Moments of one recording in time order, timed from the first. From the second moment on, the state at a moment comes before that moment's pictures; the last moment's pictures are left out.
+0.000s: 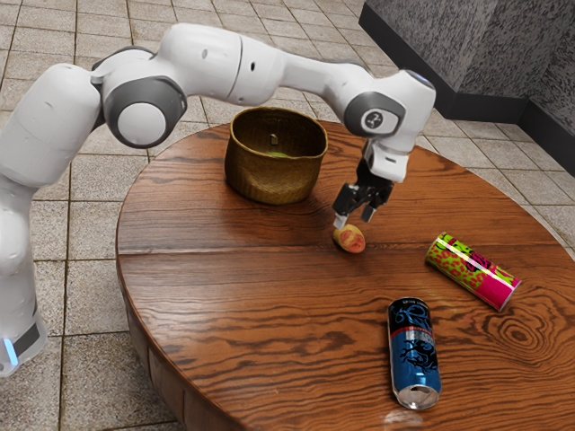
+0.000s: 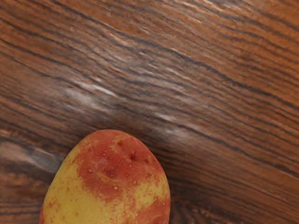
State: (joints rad) arm 0.10 0.51 -0.13 -1.25 -0.01 1.62 1.13
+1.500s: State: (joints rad) arm 0.10 0.52 -0.13 -1.37 0.02 1.76 1.26
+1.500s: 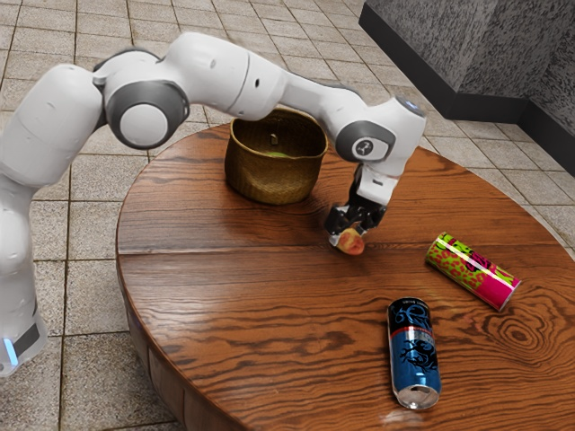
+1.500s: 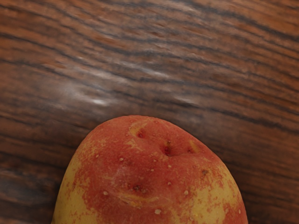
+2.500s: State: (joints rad) arm 0.38 0.18 -0.06 -1.34 0.01 1.51 1.26
